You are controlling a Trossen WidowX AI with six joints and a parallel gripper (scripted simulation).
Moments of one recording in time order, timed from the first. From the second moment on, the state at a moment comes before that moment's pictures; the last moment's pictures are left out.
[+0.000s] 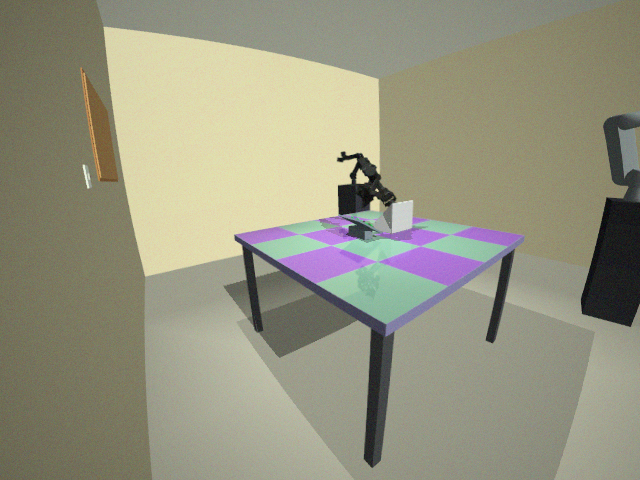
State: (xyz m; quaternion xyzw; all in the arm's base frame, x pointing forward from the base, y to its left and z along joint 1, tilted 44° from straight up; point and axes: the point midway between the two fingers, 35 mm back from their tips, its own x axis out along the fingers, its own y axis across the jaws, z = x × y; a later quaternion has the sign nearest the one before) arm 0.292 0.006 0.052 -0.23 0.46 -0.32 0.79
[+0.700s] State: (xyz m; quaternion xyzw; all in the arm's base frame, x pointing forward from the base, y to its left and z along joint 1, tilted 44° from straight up) arm 0.308 -0.032 0.028 -0.24 0.47 -0.33 0.79
